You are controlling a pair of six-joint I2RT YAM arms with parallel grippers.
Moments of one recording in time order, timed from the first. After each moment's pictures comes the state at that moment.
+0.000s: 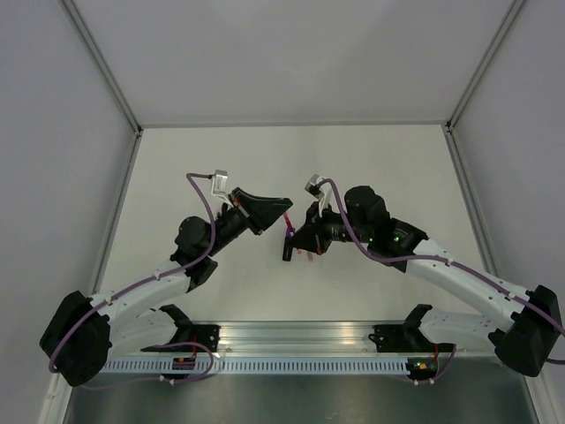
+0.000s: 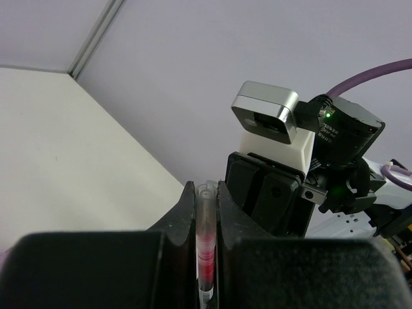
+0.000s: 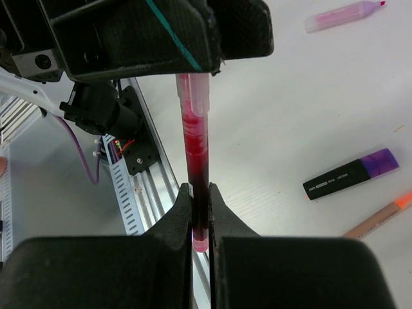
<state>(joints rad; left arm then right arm) -0.71 1.07 0.48 0.96 0.26 -0.84 0.80 1.12 0.90 -0.14 -0.44 0.33</state>
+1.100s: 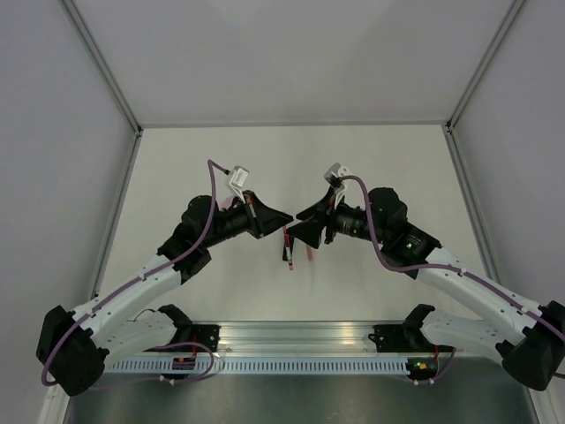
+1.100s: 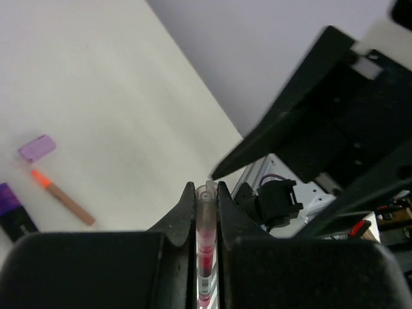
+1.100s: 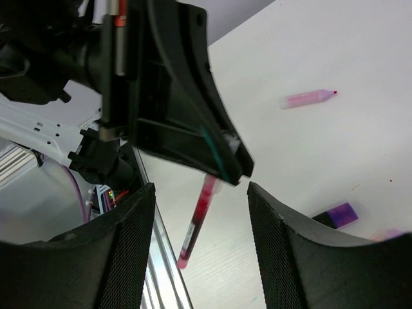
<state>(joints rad) -0.69 0.98 0.66 0.28 0.38 -0.75 0.76 1.04 0.84 0.06 -0.42 0.34</state>
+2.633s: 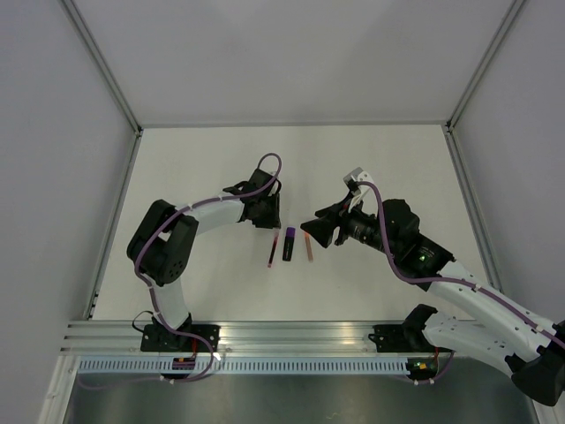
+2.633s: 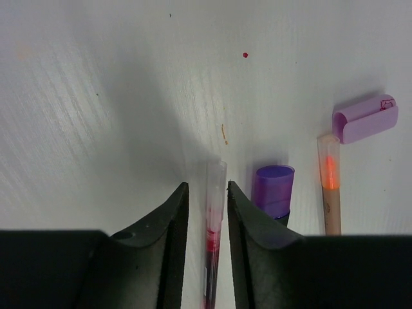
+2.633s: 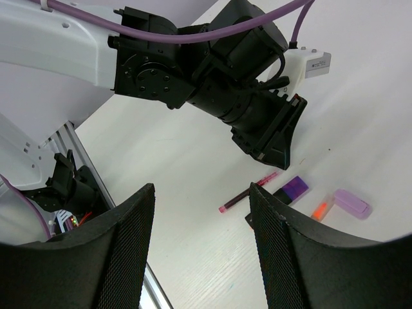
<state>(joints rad) -0.58 1.84 1.13 -0.31 0.05 -0.49 0.76 0.90 0.77 -0.02 -0.18 0.36</state>
